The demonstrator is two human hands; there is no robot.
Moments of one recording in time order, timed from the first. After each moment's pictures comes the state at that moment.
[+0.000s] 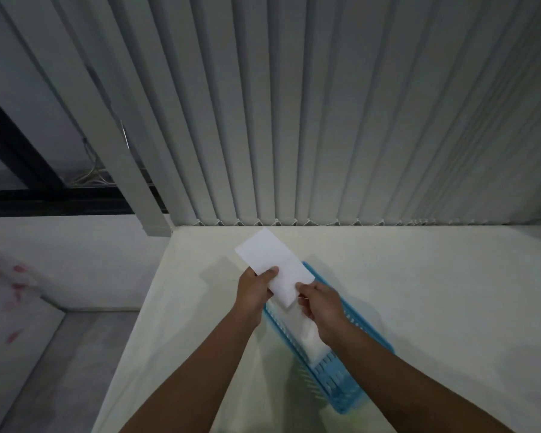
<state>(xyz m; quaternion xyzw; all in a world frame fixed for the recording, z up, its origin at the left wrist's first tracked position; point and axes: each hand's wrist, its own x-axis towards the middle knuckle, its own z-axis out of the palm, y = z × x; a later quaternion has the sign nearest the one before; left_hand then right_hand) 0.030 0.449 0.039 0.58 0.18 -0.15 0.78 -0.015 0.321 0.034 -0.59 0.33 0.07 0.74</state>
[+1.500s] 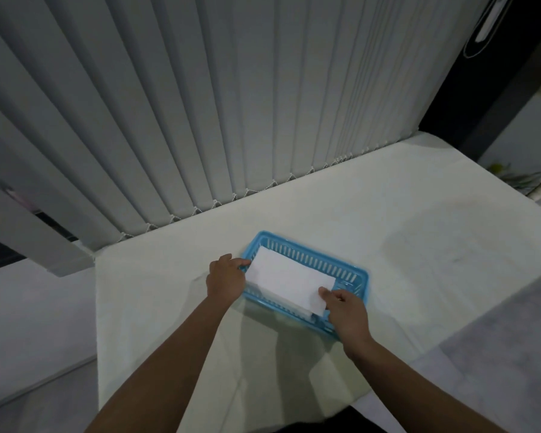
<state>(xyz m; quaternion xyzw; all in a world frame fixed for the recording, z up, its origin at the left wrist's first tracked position) 0.085 0.471 -0.036 0.95 -0.18 -0.18 0.19 -0.114 0.336 -0.018 -0.62 0.54 -0.10 0.56</state>
